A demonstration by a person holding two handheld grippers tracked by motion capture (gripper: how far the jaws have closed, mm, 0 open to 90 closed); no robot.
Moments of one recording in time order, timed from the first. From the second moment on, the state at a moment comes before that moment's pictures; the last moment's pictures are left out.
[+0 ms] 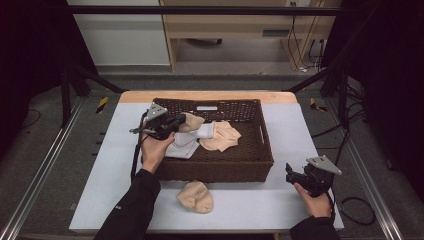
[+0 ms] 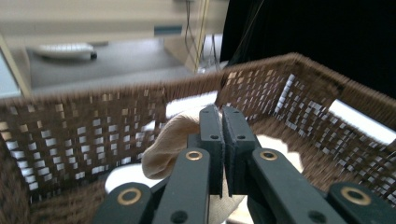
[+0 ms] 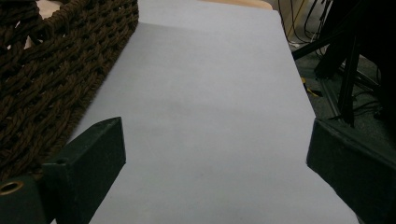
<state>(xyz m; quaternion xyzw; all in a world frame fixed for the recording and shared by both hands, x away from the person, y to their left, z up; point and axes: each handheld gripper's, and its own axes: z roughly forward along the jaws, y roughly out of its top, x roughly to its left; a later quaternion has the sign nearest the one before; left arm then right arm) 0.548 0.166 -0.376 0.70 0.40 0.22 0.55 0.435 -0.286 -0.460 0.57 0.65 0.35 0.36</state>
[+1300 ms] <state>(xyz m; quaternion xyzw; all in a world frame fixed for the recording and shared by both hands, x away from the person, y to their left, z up) 0.419 0.165 -0.314 0.71 0.24 0.22 0.63 0.433 -0.287 -0.459 0.57 0.65 0.35 0.36</state>
